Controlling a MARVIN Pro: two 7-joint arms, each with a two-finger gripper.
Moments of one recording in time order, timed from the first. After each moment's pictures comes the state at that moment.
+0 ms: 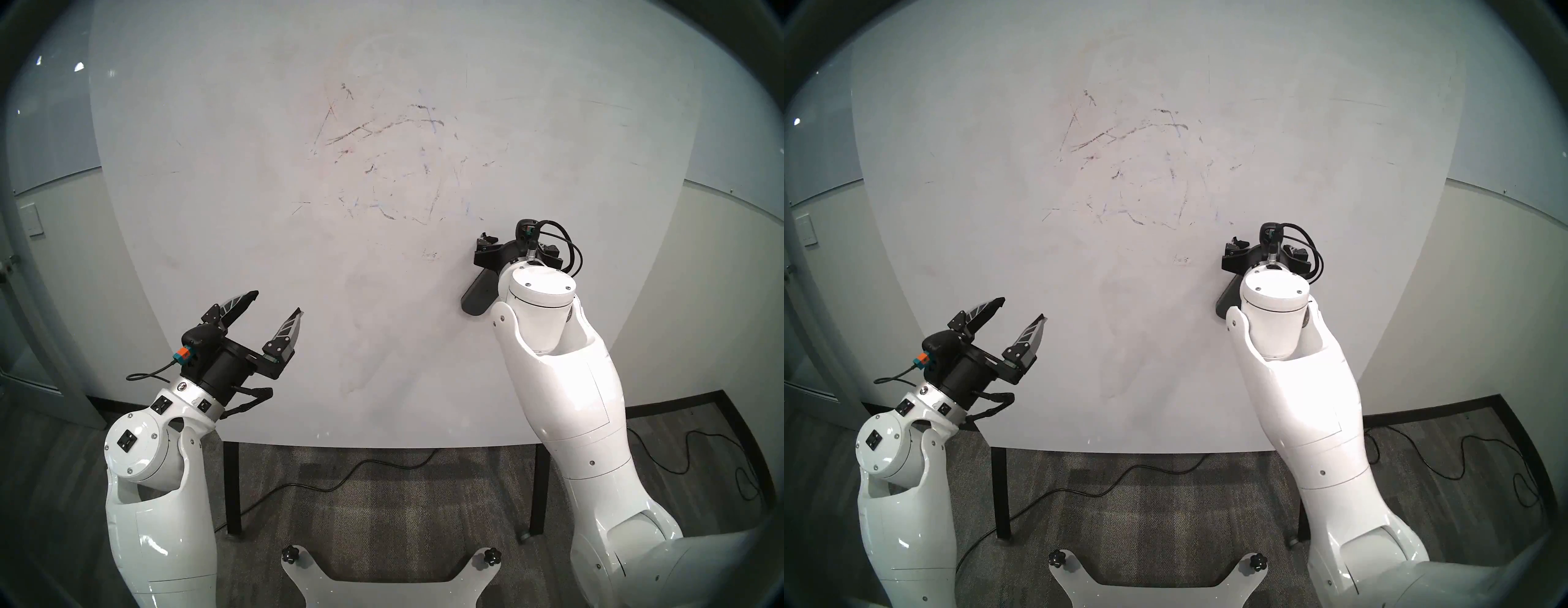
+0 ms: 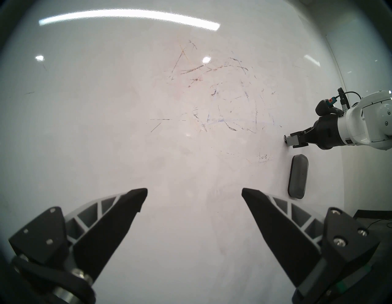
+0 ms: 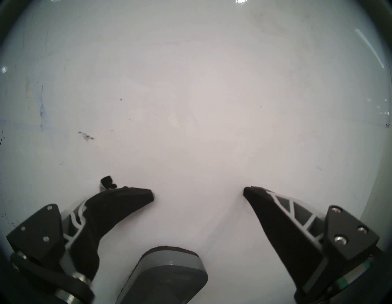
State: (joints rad) left arm 1.78 -1.65 -1.97 -2.09 -0.10 0.01 -0.78; right arm -1.15 -1.39 1.32 -1.81 0.26 0.63 -0.54
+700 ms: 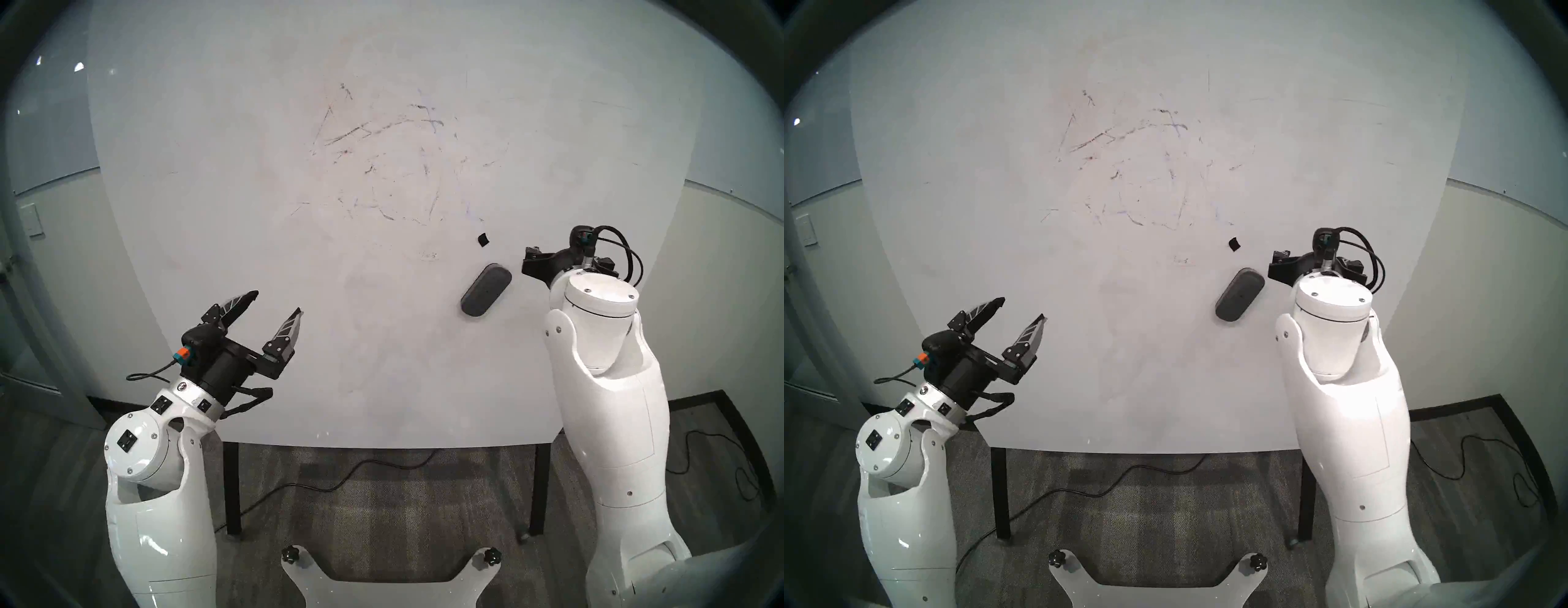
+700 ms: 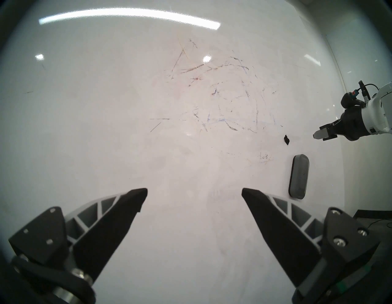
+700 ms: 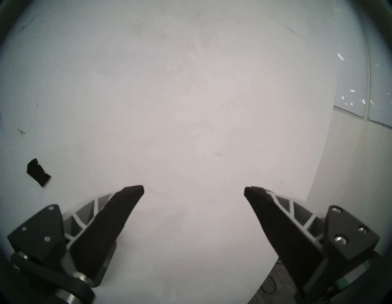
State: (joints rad) left arm 1.78 -1.65 -1.97 -2.10 -0.10 0.01 -0.78; right arm -1.32 -1.33 1.48 -2.07 0.30 0.83 -0.55
